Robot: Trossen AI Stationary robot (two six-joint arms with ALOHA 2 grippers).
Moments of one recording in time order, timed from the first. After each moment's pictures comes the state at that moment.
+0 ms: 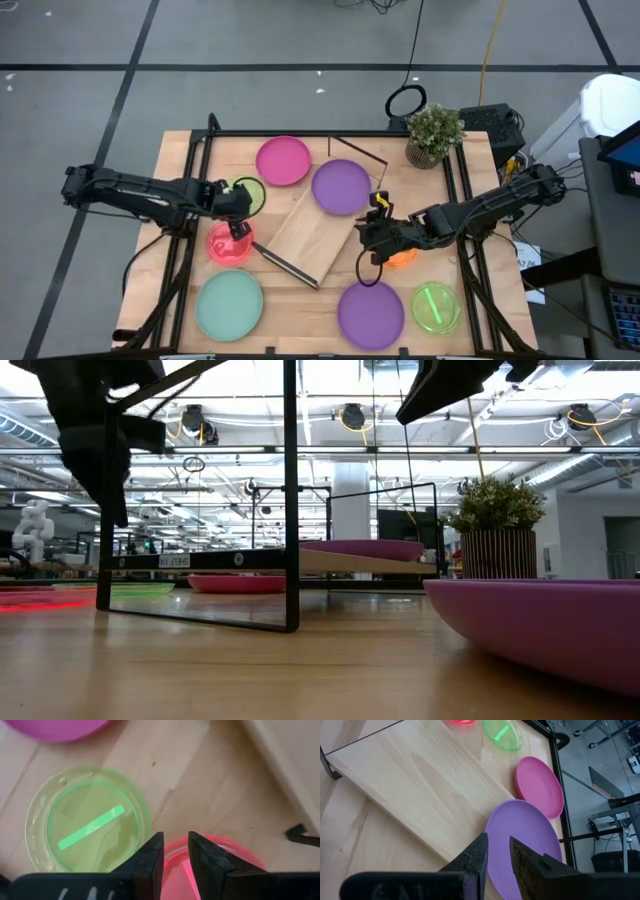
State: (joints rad) left arm -0.03 1.06 0.71 -0.92 -0.23 -0.53; right arm 0.34 1.38 1.09 -0.57 0.58 -0.12
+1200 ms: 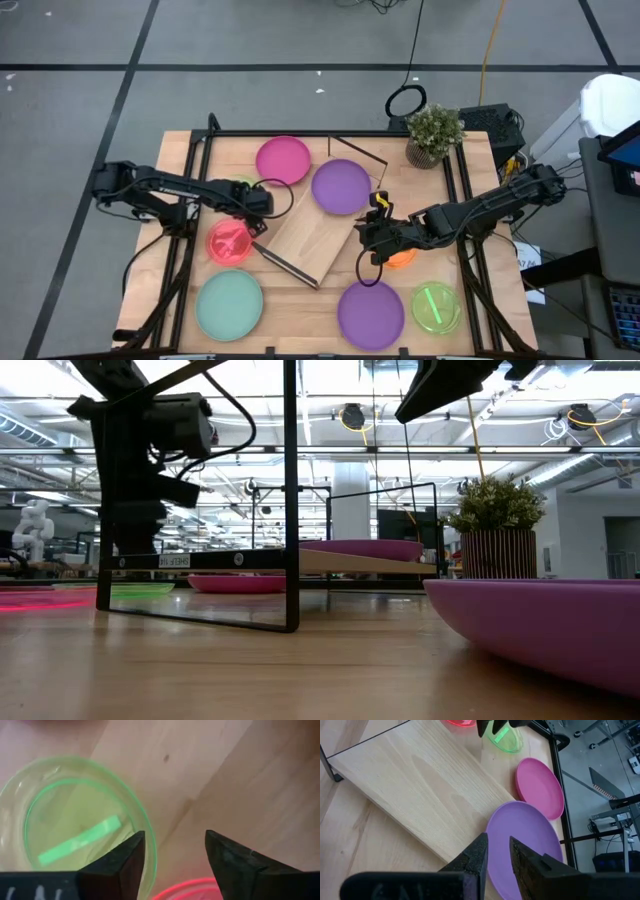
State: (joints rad) left arm 0.08 1.39 0.71 -0.74 -0.22 -0.48; right arm 0.34 1.38 1.09 -0.56 0.58 -0.12
